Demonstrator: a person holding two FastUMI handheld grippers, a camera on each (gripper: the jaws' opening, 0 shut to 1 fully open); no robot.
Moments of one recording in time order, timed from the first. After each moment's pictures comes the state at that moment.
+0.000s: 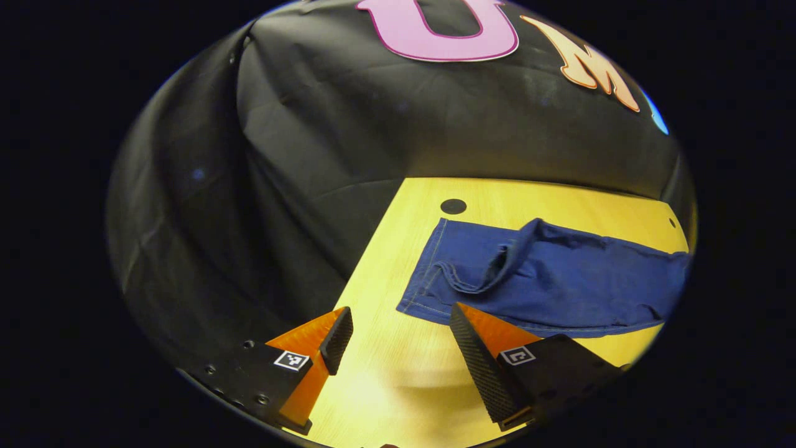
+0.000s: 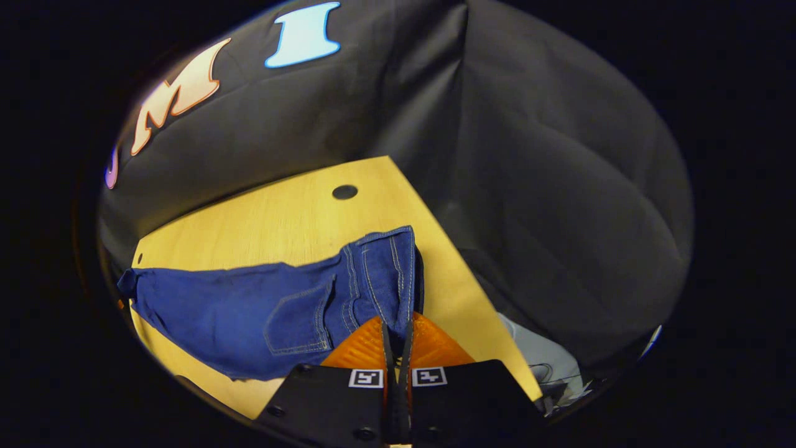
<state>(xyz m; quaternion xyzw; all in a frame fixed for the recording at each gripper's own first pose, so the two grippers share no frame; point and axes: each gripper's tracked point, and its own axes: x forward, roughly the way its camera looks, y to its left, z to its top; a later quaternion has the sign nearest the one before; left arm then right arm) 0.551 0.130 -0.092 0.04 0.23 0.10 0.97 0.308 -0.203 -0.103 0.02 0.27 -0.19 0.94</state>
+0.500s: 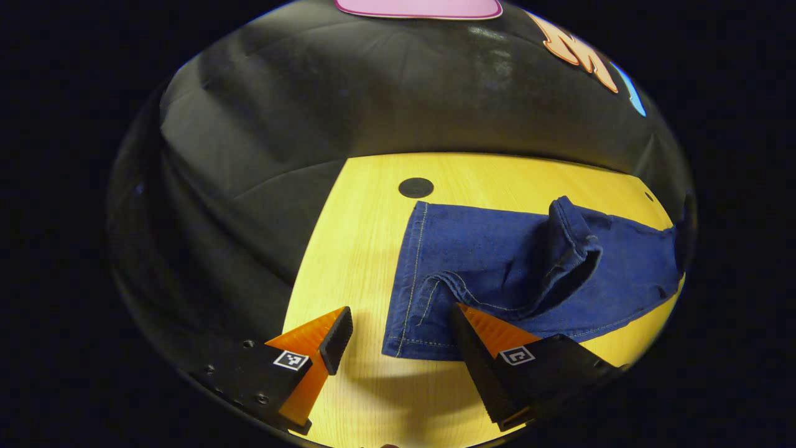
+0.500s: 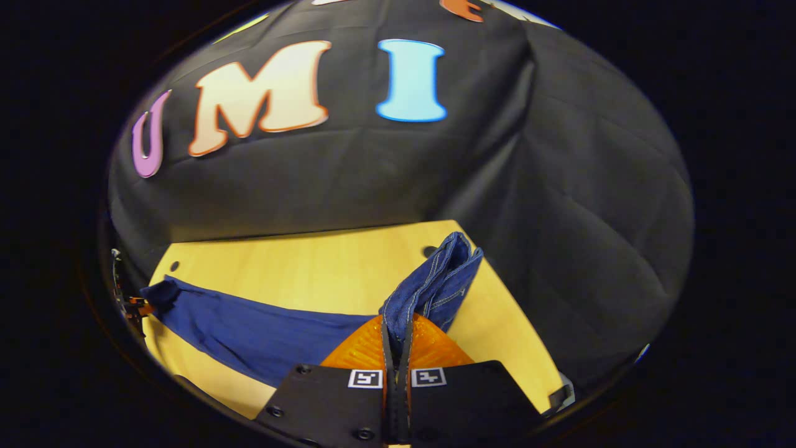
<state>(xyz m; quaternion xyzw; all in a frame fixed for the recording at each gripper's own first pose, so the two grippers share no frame) 0.636 0.125 -0.137 0.07 0.28 -0.03 0.96 0.216 -0.053 0.002 -0.03 0.18 -0.09 0.98</state>
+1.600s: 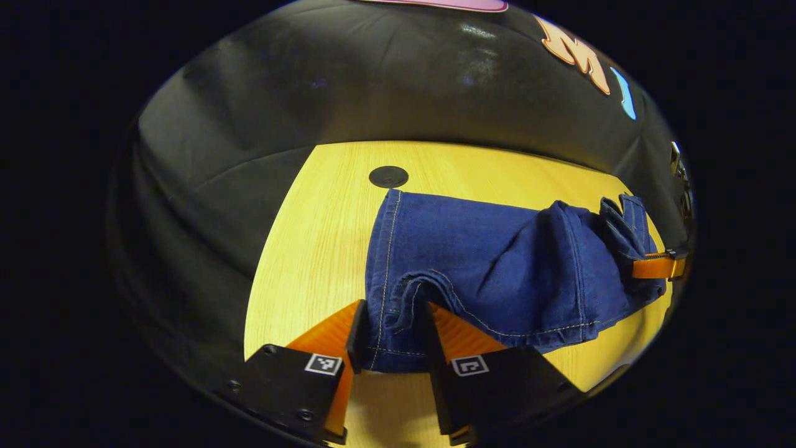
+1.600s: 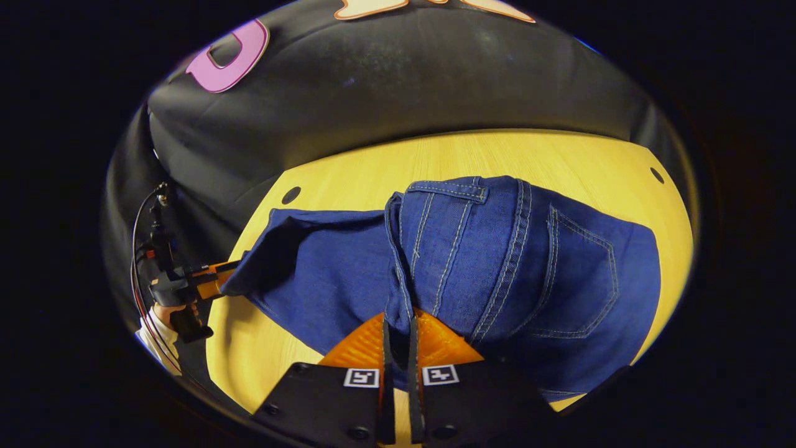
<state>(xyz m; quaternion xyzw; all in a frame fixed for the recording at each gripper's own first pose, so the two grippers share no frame) 0.643 0.099 -0.146 0.03 0.29 -0.10 0.95 0.149 -0.134 -0.002 0.06 0.36 0.15 0.92</state>
